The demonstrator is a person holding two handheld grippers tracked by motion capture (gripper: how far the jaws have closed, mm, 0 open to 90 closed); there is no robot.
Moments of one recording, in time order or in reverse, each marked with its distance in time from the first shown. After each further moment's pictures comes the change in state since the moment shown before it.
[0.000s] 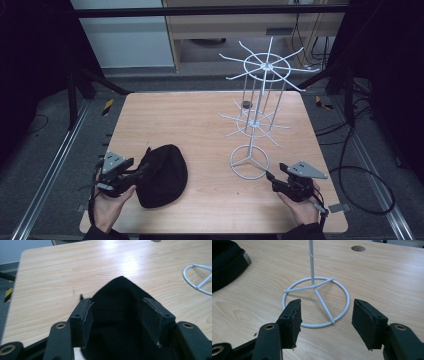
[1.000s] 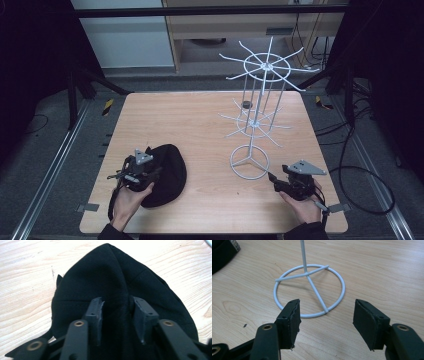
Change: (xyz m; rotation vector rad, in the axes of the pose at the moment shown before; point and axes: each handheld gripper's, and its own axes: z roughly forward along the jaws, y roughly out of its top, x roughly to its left) left arm -0.021 -0.003 0.049 0.243 0.029 0.079; right arm -0.010 -0.004 0.006 0.082 -0.014 0.009
